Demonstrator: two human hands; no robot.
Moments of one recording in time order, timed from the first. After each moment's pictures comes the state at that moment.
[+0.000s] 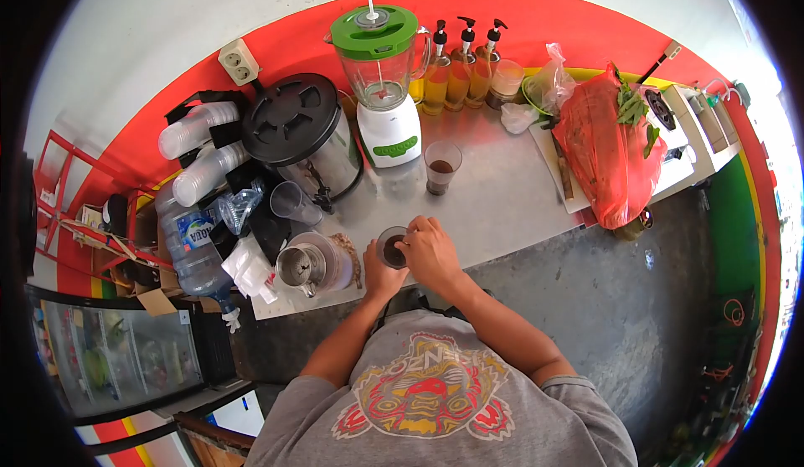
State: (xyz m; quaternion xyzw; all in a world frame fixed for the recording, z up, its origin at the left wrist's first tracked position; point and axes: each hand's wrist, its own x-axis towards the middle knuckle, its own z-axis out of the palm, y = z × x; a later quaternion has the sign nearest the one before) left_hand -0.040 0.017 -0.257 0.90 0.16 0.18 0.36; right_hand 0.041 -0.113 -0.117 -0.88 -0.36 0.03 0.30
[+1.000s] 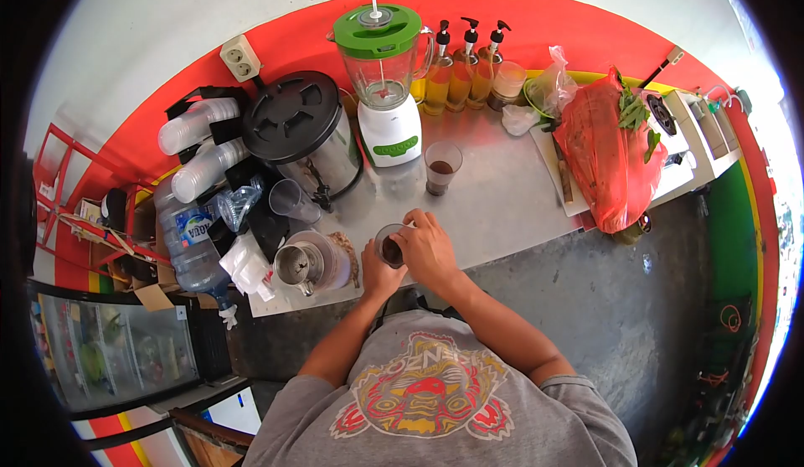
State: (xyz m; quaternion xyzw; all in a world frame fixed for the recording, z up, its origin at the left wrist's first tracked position) left_hand -0.039 0.015 -0.251 0.90 0.16 0.19 0.36; right_hand 0.044 -0.106 -0.112 -0.87 -0.35 0.00 0.35
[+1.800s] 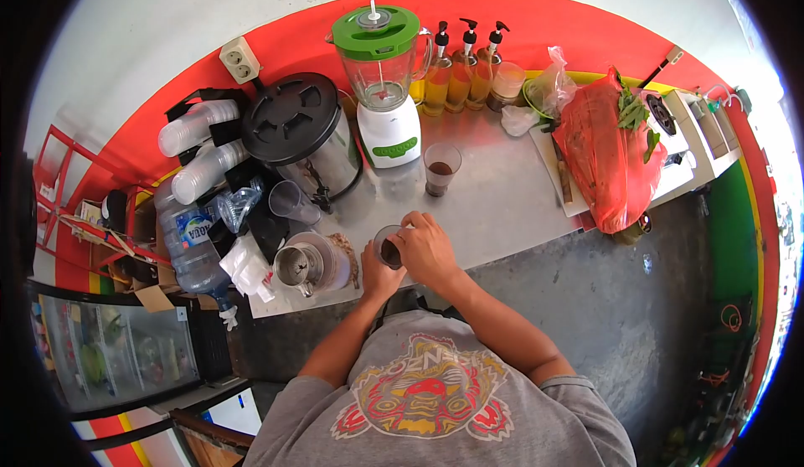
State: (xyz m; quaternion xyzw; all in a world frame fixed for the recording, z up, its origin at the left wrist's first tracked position) left_hand -0.039 0.016 -0.255 0.90 0.17 0.19 0.36; right_hand 0.048 -0.106 -0.109 -0.88 -0.36 0.03 0.32
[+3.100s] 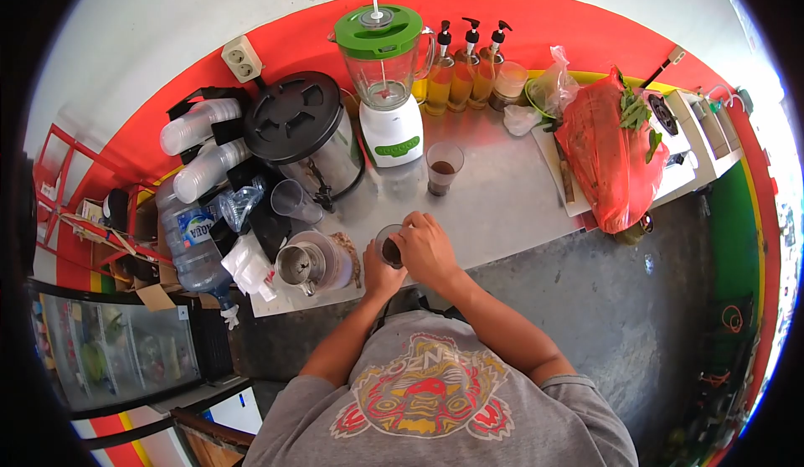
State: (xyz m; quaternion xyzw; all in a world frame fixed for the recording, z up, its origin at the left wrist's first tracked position) left_hand -0.039 0.014 -0.250 0.89 0.18 0.17 0.37; right_hand 0.047 -0.102 -0.116 -0.87 -0.37 0.00 0.33
